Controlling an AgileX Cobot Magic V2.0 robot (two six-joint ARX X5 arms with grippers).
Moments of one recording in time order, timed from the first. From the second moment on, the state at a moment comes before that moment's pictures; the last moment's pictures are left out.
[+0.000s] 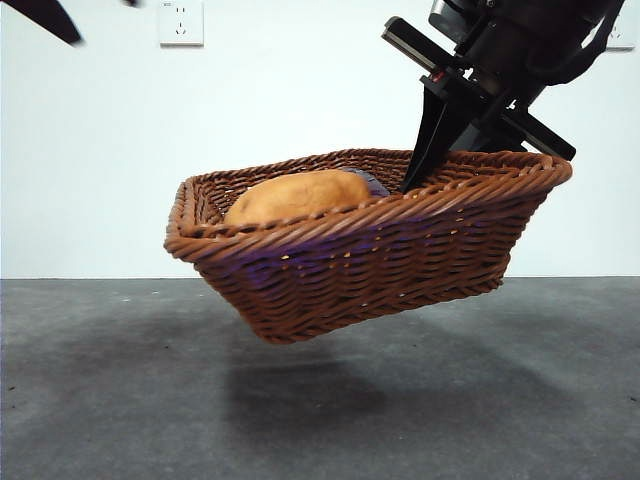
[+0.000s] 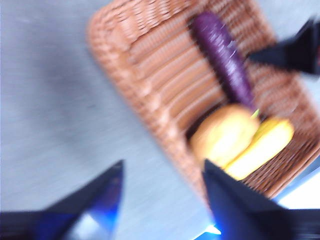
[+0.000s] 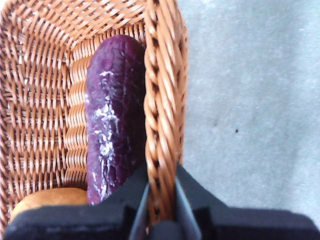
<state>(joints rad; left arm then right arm) -0.49 1.08 1.26 -1.05 0.14 -0.21 0.49 1.43 1.06 -0.48 -0.30 0.33</state>
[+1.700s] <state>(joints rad) -0.49 0.79 1.26 -1.26 0.10 0.04 -0.07 1.81 1.36 -0.72 -0.34 0.04</state>
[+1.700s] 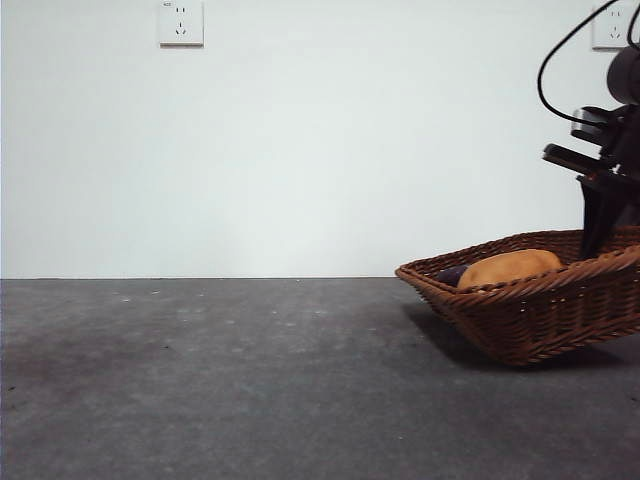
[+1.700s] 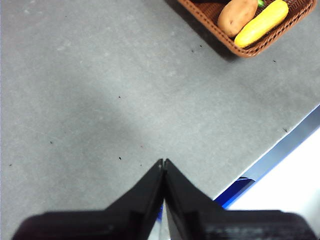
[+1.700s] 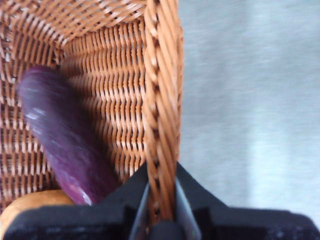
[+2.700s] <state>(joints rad) -0.49 0.84 1.26 -1.23 0.10 0.04 -0.09 1.92 1.37 -0.72 -0.28 -0.02</state>
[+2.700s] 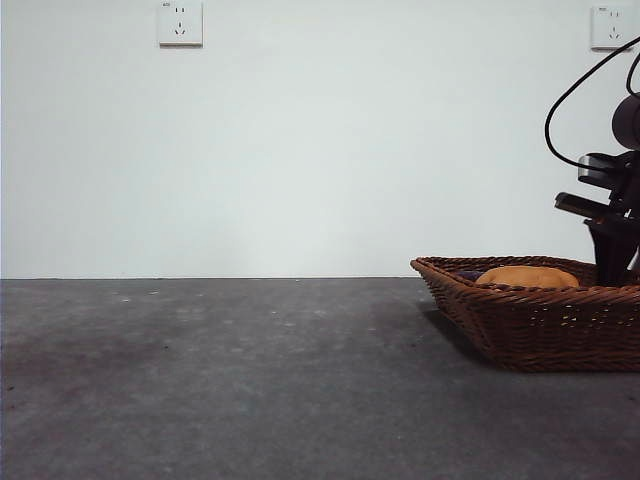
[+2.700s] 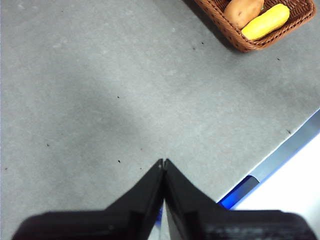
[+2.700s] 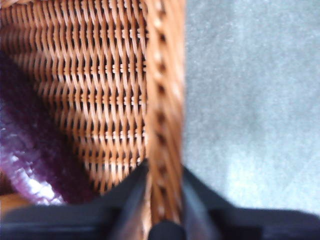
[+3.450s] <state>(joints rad) -0.49 0.84 1.26 -1.22 0.10 0.07 -0.09 1.32 1.37 -1.08 -0.45 -0.02</state>
